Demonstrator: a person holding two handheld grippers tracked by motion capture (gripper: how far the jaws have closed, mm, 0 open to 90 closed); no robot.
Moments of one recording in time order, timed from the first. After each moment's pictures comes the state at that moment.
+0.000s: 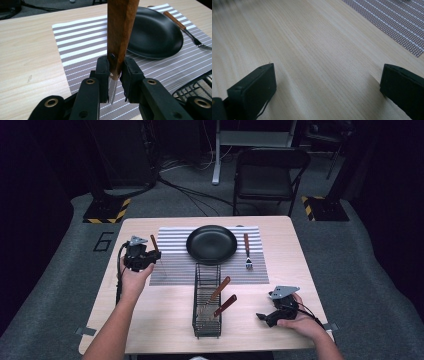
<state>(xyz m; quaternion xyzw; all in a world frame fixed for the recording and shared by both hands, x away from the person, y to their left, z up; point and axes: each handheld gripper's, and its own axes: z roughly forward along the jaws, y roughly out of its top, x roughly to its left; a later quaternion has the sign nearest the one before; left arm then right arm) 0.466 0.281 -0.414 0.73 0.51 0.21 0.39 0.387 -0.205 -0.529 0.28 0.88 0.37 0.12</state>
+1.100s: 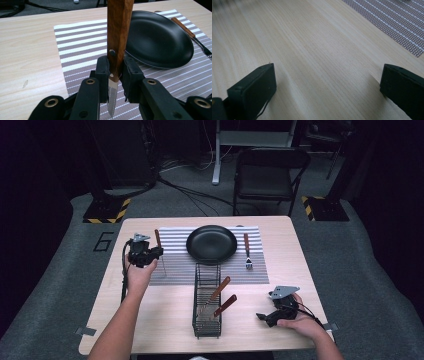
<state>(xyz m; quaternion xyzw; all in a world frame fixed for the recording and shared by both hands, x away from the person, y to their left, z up) 0.486 0.277 -0.424 0.71 0.53 0.21 0.41 0.387 -0.205 -0.529 0.28 0.88 0.37 0.12</state>
